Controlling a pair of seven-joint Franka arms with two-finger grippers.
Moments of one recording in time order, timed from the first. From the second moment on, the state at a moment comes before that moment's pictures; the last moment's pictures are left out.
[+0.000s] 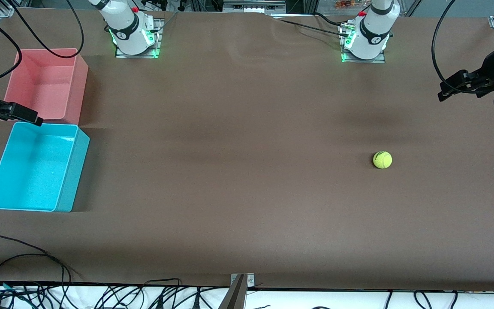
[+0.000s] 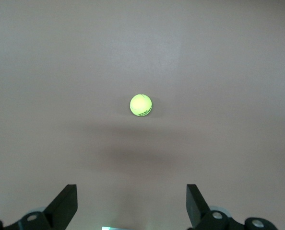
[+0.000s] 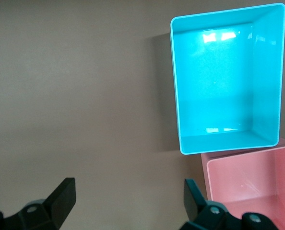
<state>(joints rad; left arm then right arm) -0.01 -0.02 -0.01 -1.58 -0.01 1.48 -0.14 -0.09 0.14 0.03 -1.50 0.03 1.56 0.10</state>
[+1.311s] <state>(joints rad) 0.00 -0.01 0.00 -1.58 -0.01 1.49 -0.14 -0.09 0.14 0.03 -1.50 0.03 1.56 0.10</state>
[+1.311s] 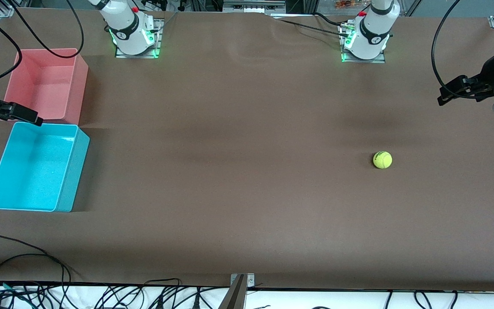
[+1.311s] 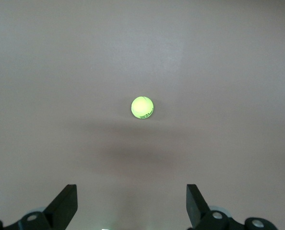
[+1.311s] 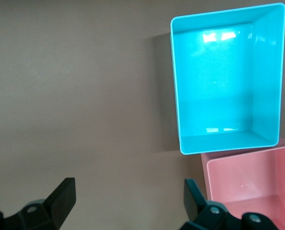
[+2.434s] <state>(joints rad) 0.01 -0.01 0.00 -1.93 0.00 1.82 -0.14 -0.09 0.14 0.03 -1.50 0.03 1.56 0.10</state>
